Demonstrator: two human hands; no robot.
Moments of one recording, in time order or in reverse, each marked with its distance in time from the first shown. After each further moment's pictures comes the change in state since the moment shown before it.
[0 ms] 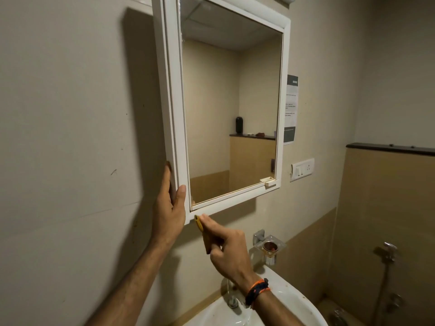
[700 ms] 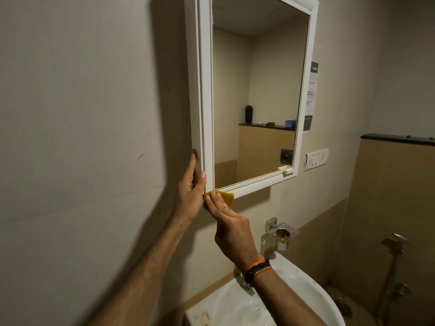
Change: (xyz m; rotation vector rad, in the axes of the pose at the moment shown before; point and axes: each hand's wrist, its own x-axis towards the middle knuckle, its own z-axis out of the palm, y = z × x) left_hand 0.000 0.014 -0.018 0.023 -0.134 -0.076; right_hand 0.008 -0.013 0.041 -0.420 0.082 -0.278
